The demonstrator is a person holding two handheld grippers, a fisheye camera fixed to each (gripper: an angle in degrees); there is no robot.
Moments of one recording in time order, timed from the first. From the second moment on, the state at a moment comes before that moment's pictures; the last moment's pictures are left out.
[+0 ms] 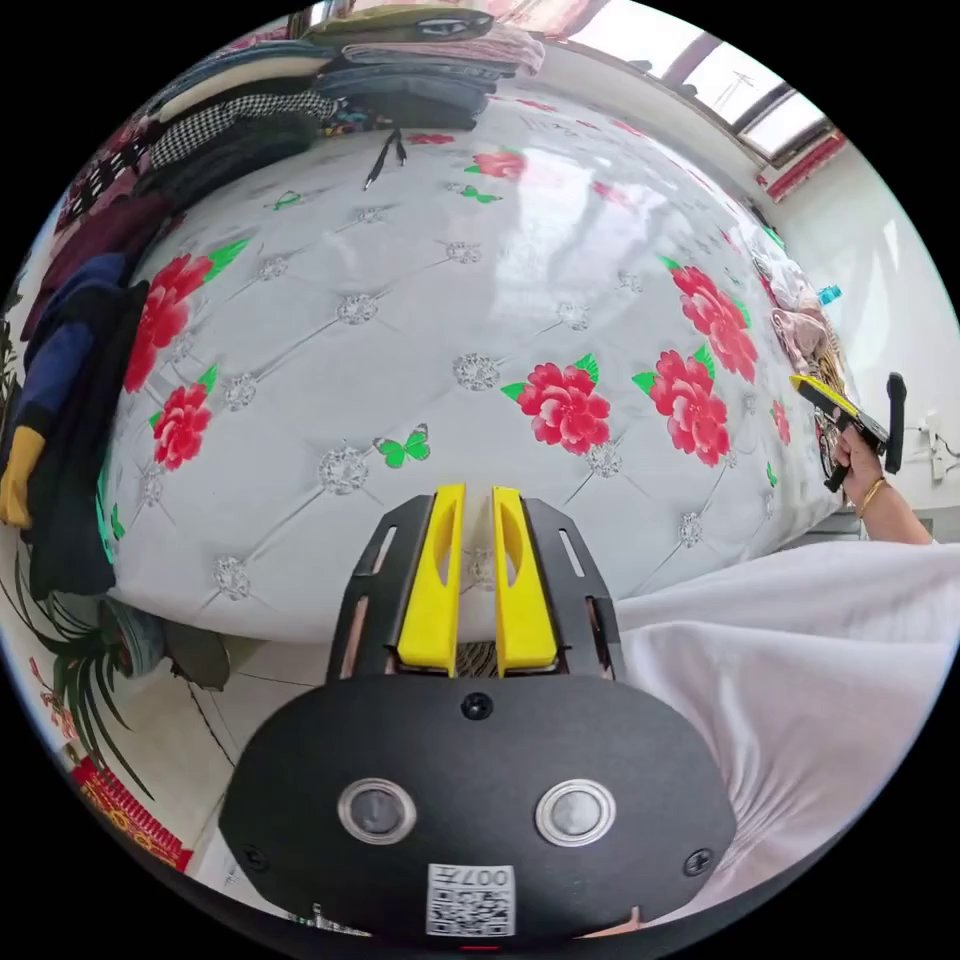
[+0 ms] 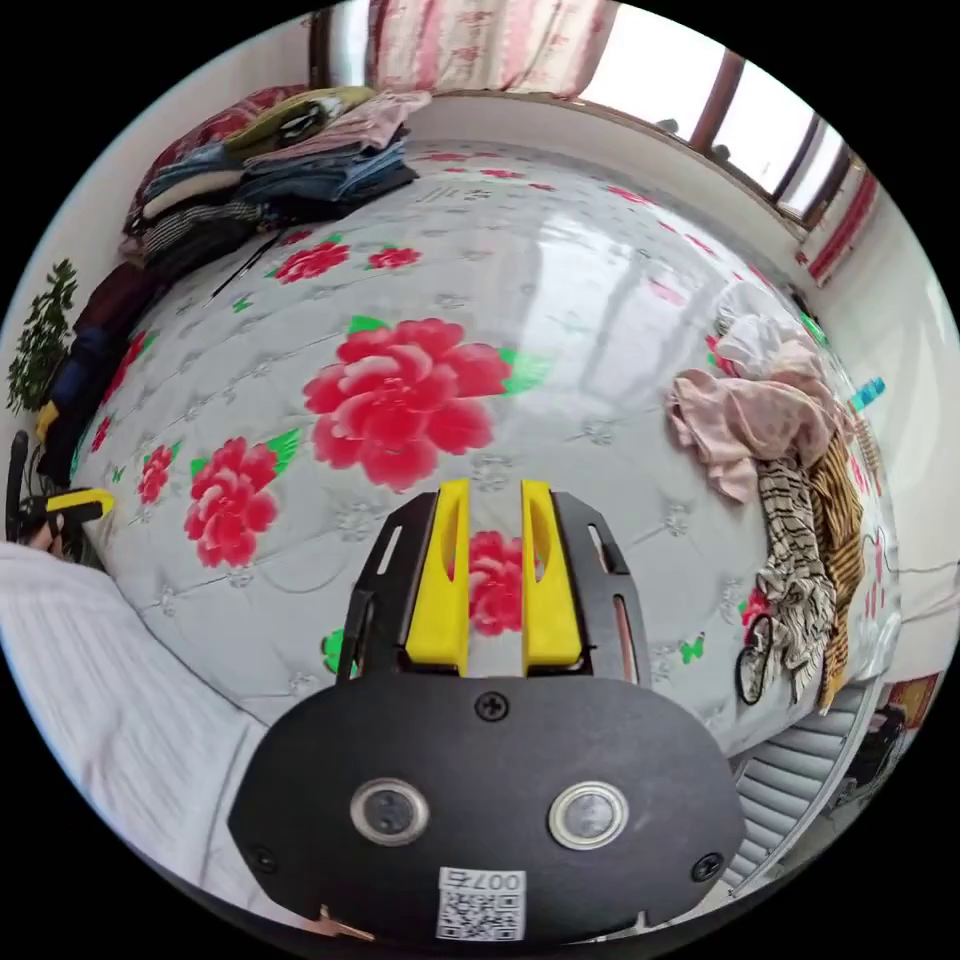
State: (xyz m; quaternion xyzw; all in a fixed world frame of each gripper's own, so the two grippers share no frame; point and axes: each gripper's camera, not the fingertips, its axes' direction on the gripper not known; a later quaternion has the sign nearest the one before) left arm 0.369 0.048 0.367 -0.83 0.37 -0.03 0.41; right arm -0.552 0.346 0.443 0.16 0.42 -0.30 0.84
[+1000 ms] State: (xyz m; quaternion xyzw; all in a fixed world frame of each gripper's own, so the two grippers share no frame) left arm 0.312 -0.059 0.293 -0.82 0.25 -0.17 0.48; right arm -0.447 0.117 0.371 0.11 -0.01 -0.41 0.90
